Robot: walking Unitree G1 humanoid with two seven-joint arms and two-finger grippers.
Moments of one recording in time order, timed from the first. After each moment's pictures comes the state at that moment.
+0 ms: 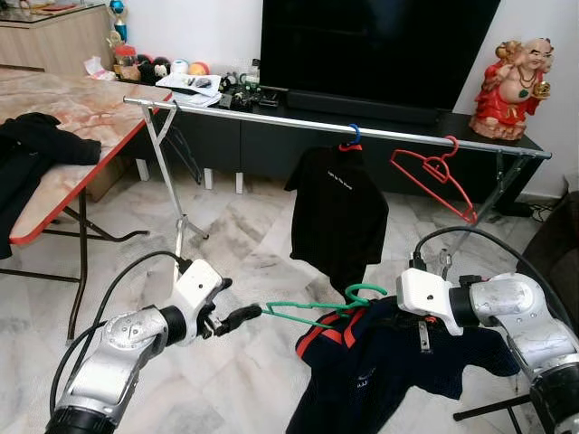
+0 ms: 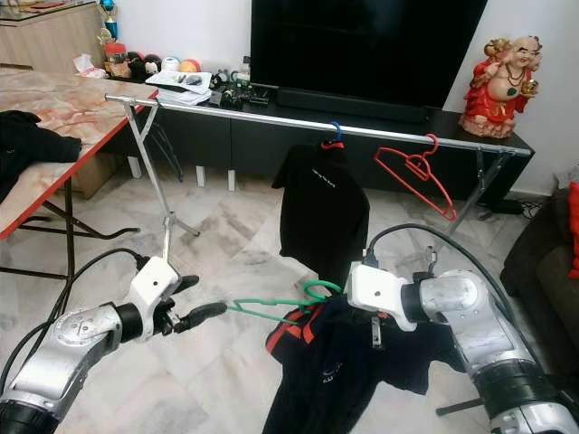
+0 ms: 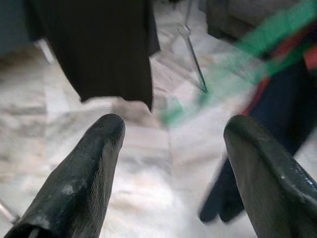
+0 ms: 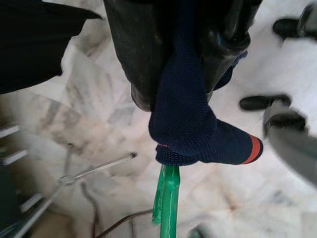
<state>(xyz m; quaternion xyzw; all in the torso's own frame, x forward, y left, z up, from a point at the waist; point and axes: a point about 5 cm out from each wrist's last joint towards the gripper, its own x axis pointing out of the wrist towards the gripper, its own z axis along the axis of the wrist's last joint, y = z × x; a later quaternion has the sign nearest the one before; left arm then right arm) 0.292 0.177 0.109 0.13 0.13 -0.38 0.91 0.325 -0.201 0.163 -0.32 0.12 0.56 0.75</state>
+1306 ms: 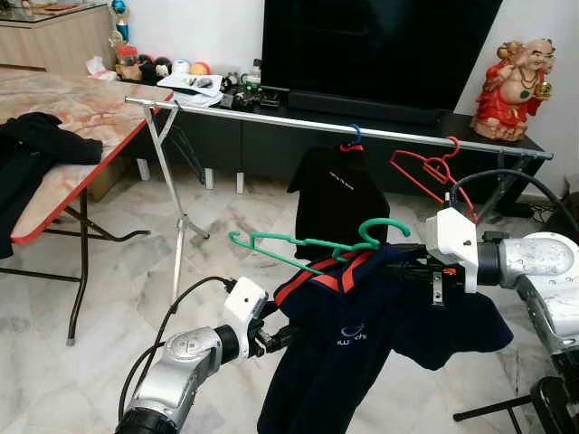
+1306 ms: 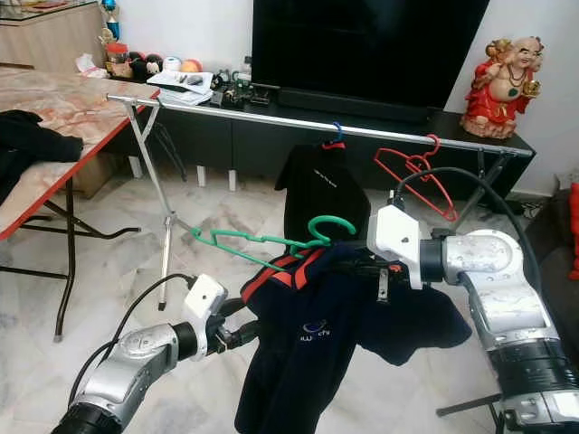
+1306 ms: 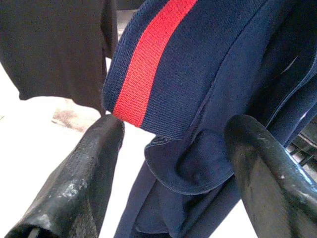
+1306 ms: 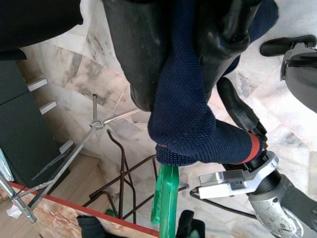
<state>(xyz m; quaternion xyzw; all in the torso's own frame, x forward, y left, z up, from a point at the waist) 0.304 0.107 0.082 0.00 0.13 -0.40 0.91 0.323 -0.196 0.224 -0.27 0.02 0.57 0.77</state>
